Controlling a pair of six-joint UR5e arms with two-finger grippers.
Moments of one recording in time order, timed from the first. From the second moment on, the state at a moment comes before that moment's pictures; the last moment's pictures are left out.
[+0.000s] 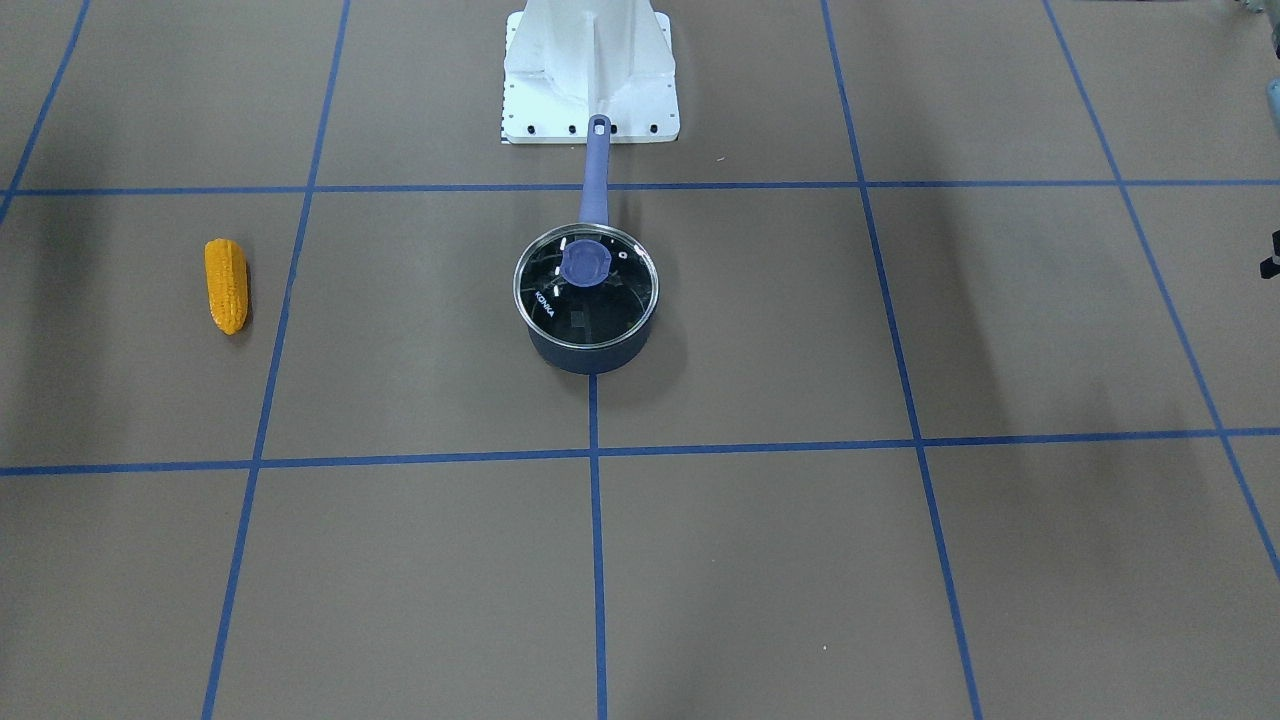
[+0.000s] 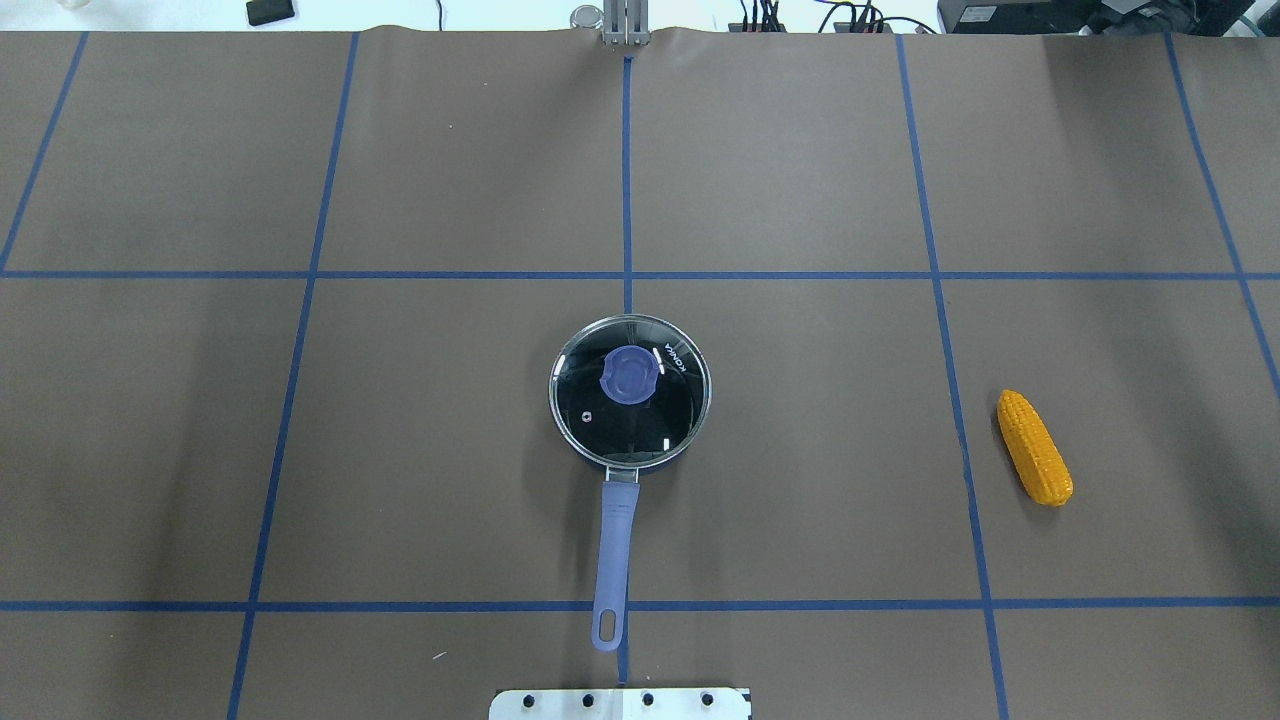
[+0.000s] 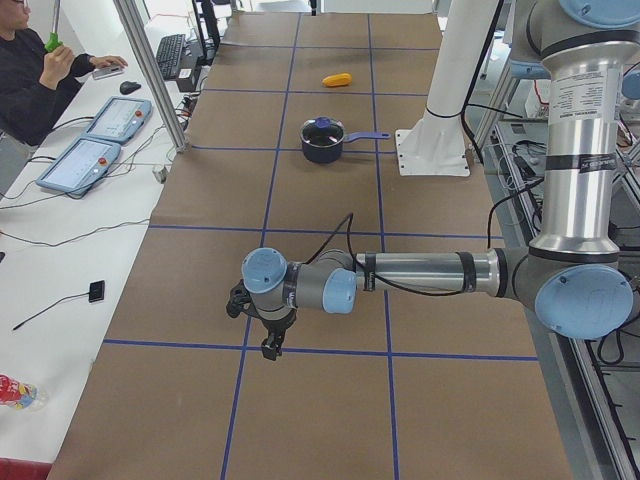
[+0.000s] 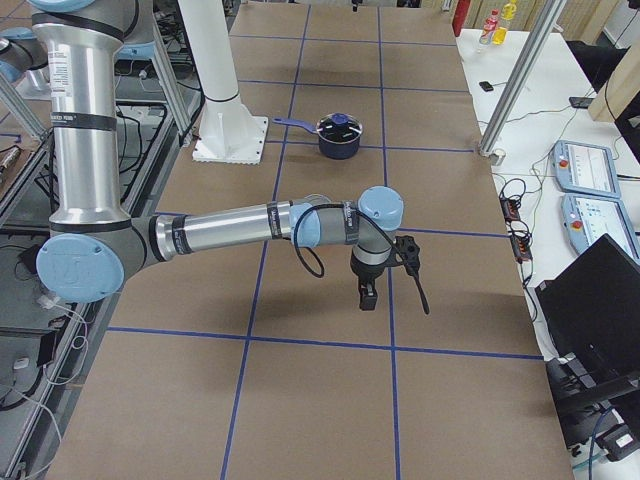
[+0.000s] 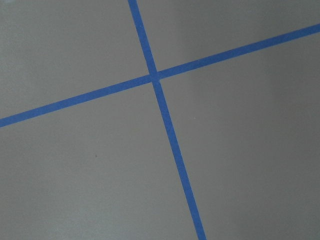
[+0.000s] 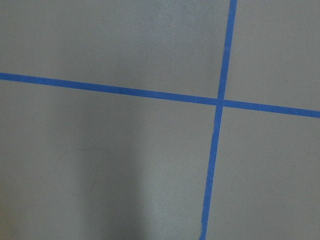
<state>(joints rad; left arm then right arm) -1.46 -1.53 -1.56 -1.71 -2.35 0.16 1.45 -1.58 1.77 -1.66 2.32 0.03</state>
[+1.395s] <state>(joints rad) -1.46 -1.54 -1.58 -1.71 -2.35 0.15 1.17 -1.47 1.89 -1.56 2.32 0.17</state>
